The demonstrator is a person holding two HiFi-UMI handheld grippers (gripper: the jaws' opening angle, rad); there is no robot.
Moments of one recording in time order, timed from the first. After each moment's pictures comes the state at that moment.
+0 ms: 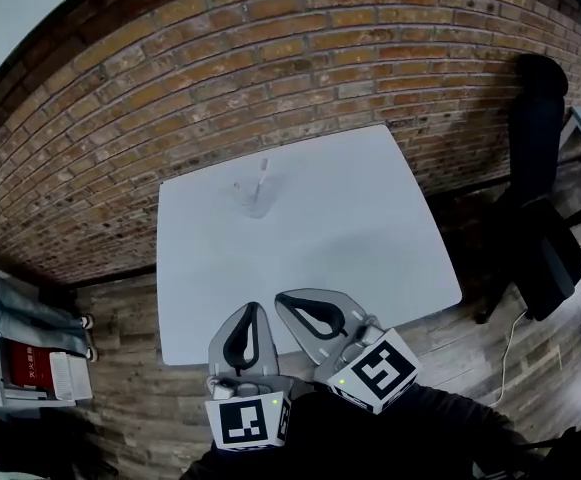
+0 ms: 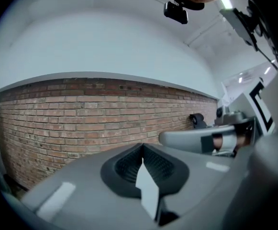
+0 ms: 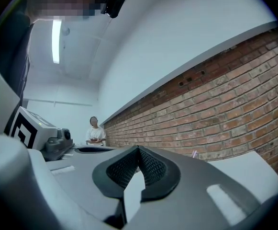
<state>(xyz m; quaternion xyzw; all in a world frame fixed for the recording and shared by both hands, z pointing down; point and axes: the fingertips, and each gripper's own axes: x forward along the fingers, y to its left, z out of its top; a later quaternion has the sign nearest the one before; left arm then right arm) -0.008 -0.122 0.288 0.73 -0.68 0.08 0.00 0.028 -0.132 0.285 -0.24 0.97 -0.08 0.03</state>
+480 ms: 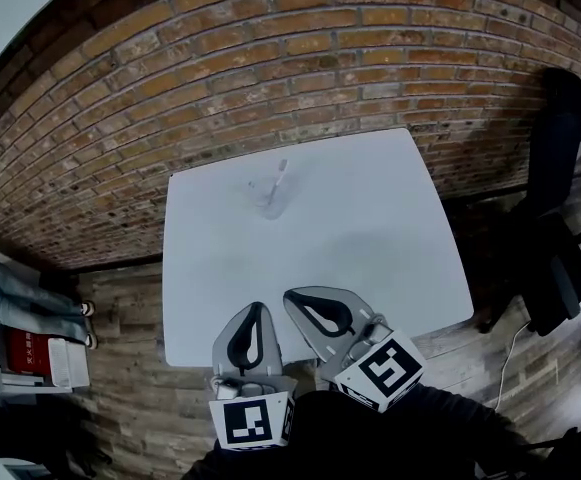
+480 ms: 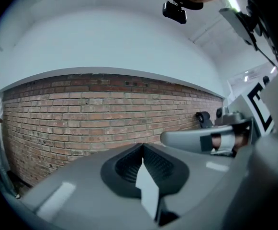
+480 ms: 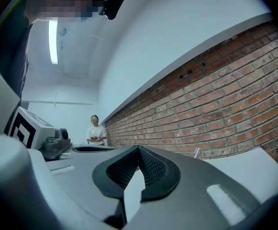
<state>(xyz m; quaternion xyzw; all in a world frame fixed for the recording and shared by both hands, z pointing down) -0.038 -0.148 0.296 0.71 -0.70 0.08 0.01 0.002 -0.165 0.294 -0.22 0.97 -0.09 0.02</state>
